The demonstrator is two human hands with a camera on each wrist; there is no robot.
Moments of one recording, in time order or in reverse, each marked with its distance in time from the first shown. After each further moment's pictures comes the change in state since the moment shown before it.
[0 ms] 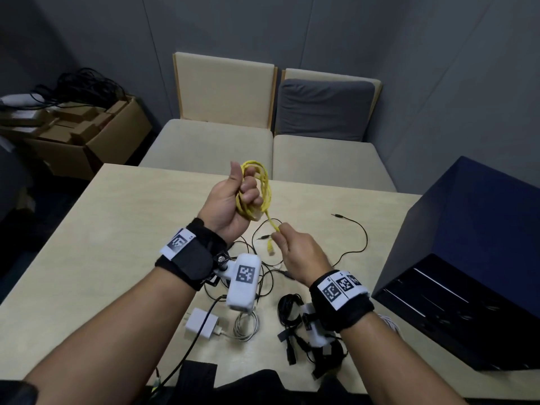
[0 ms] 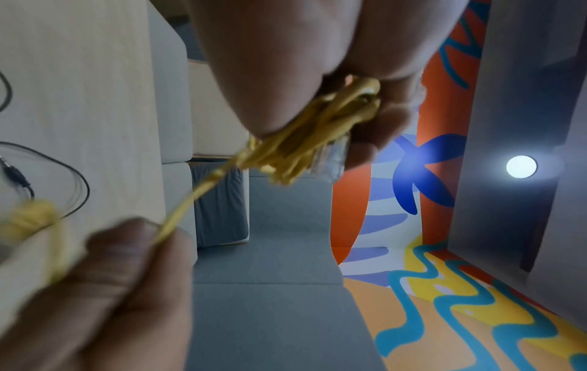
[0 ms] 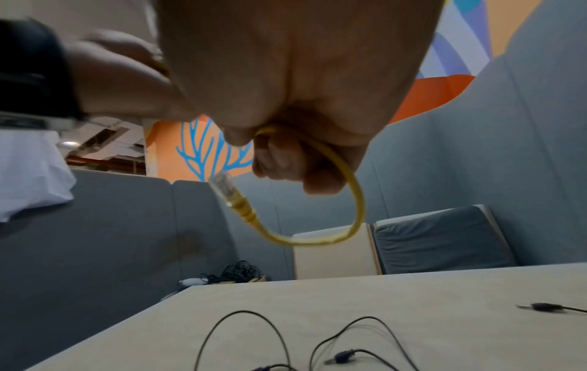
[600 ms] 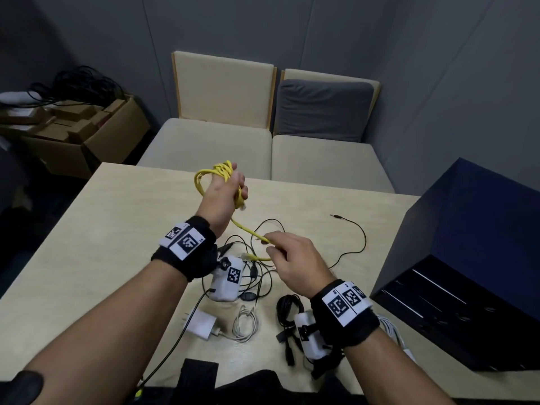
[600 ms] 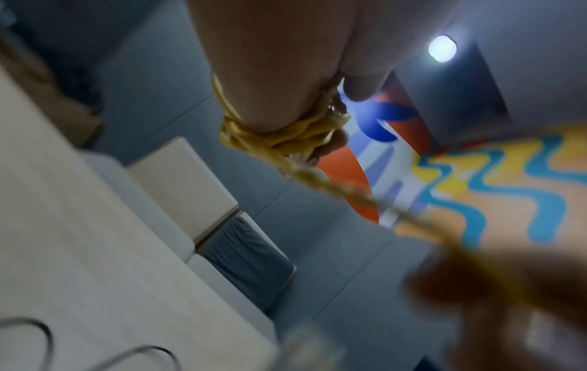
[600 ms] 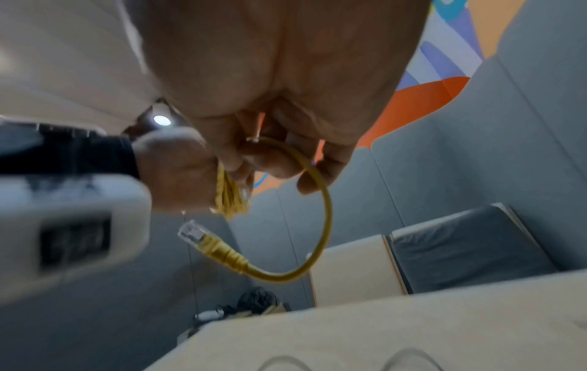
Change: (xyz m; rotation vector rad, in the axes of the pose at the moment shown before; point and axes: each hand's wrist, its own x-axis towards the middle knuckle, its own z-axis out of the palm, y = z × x) left_hand 0.015 0.001 -0.031 0.645 0.200 0.245; right_hand -0.015 -0.008 0.001 0.125 0.106 -0.239
